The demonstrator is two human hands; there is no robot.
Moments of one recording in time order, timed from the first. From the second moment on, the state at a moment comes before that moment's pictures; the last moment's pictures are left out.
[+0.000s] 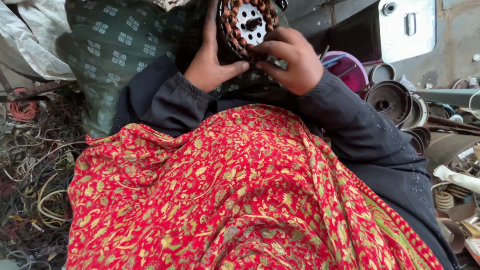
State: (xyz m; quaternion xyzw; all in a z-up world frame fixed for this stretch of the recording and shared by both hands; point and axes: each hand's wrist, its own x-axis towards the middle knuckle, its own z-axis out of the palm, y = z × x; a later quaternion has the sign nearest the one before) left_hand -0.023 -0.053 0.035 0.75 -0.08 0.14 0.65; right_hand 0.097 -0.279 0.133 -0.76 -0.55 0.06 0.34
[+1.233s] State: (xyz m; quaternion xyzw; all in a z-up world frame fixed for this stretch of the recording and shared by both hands) left_hand -0.020 -0.056 0.035 0.63 -0.05 0.13 0.76; right_hand 0.113 -0.274 0.126 -0.72 -0.59 0.11 0.36
